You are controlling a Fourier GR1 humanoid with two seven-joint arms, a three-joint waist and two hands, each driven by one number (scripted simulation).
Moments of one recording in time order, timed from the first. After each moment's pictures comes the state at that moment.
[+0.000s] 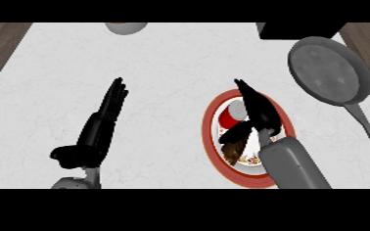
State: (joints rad) left arm -0.04 0.10 -0.19 -1.58 0.06 0.09 -0.11; right arm -0.35 -0.14 0.30 -1.31 0.64 0.07 0.58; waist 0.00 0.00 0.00
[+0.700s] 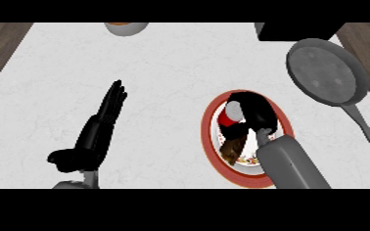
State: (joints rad) left arm -0.01 0.09 -0.18 -1.60 0.04 0.06 -0.10; right arm -0.37 -0.14 0.32 -1.24 0.77 0.10 0.46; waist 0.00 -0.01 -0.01
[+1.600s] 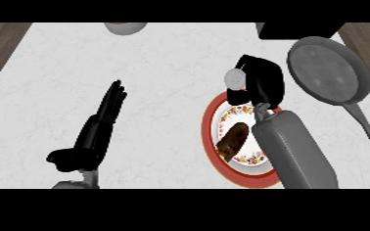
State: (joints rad) left arm -0.01 0.08 -0.15 -1.59 0.03 0.04 -0.10; right arm -0.54 -0.11 0.25 -1.31 1.07 -0.06 0.66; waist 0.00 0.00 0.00
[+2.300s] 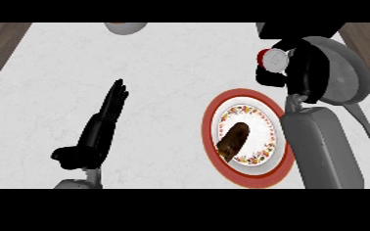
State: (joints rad) left arm -0.02 0.06 -0.15 -1.58 0.01 0.04 -0.10; right arm -0.52 -0.14 0.03 -1.42 1.03 -0.29 0.67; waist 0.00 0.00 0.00
